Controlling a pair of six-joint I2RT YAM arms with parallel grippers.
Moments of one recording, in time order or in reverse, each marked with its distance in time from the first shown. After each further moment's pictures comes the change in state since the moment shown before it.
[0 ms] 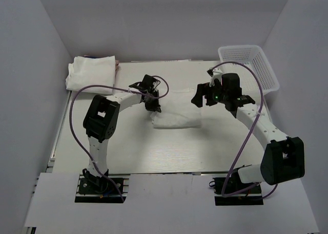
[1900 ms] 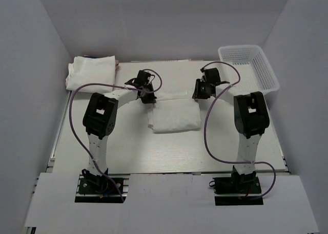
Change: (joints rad) left arm 0.066 0.051 0.069 0.092 -0.119 -0.069; right arm -0.011 0.658 0.333 0.034 0.236 0.214
